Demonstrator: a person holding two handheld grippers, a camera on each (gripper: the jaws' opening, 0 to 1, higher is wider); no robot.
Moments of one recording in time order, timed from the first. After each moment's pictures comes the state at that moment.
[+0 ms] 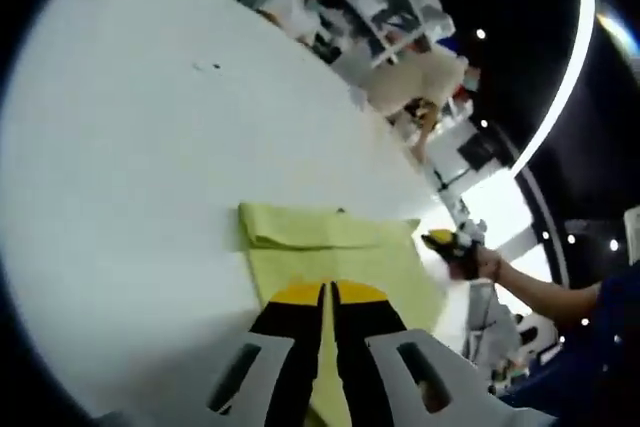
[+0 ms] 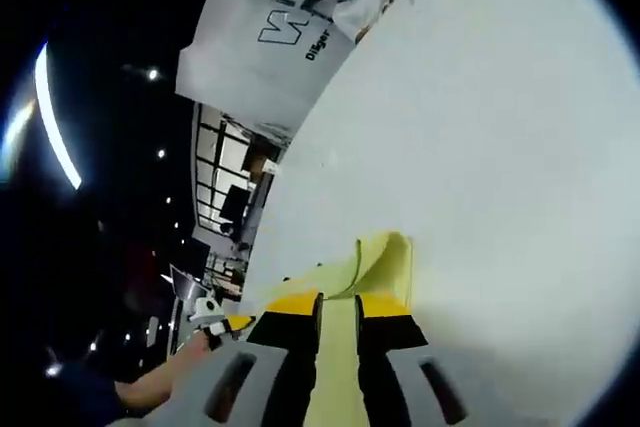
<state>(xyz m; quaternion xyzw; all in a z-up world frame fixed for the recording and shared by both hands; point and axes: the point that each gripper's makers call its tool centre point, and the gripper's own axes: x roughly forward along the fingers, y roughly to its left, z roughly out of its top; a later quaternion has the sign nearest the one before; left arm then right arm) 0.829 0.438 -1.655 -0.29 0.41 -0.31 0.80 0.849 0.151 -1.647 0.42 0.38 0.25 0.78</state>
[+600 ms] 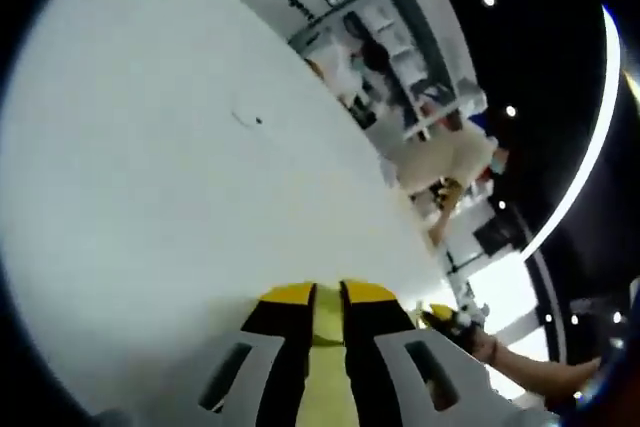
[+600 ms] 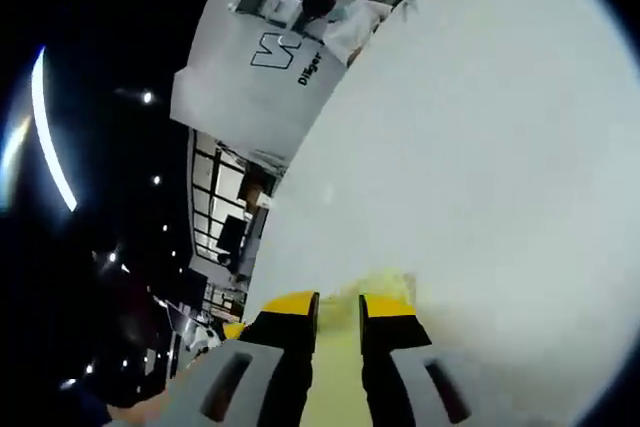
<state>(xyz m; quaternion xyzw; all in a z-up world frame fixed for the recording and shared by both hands) 0.916 0.468 -1.626 -0.41 0.29 -0.19 0.85 0.926 0.126 -1.630 0.48 0.29 0.20 0.80</state>
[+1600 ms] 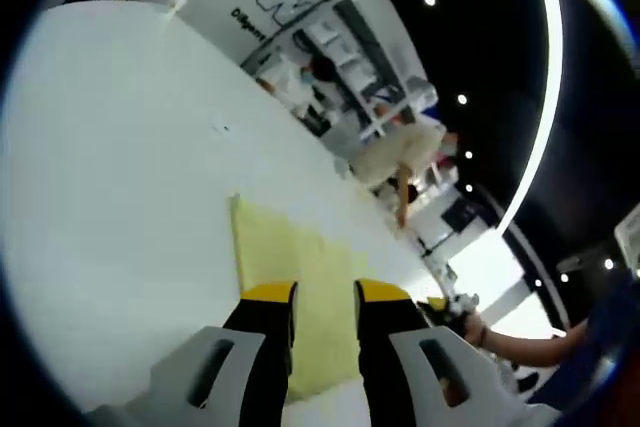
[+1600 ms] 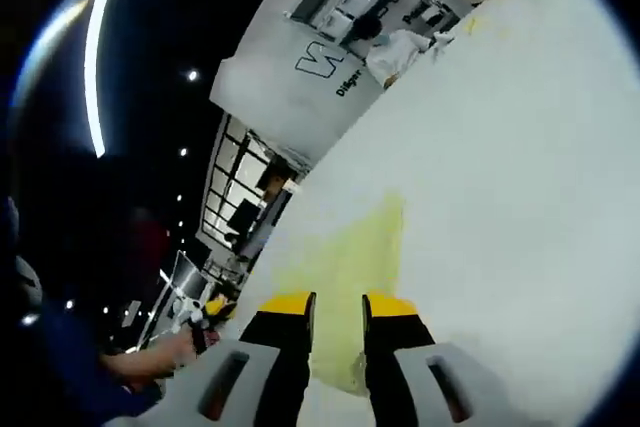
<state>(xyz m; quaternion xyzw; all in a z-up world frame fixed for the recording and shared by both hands) 0.773 0.475 -1.598 -0.37 0.26 -0.28 0.85 0.761 0.103 -1.617 0.37 0.29 0.27 0.84</state>
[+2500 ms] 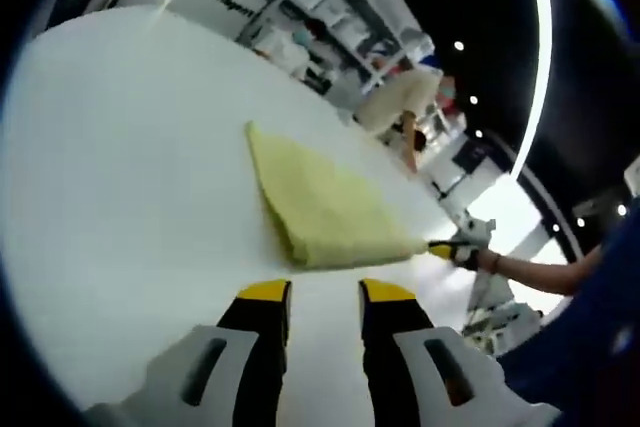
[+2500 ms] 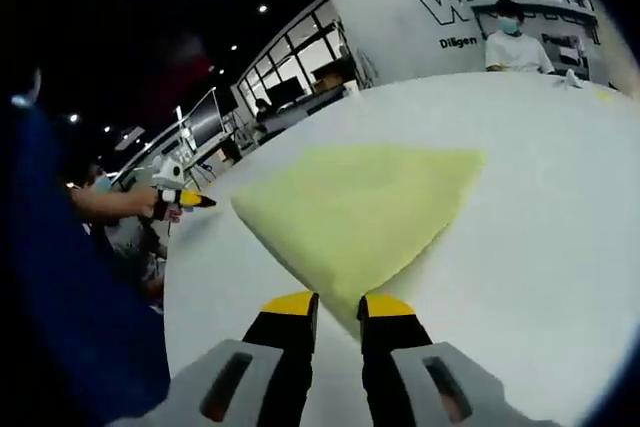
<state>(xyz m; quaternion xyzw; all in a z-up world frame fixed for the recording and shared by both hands) 0.679 0.487 -1.639 -0.22 0.33 -0.31 0.87 0.711 0.136 -1.659 0.07 0.33 0.43 0.84</state>
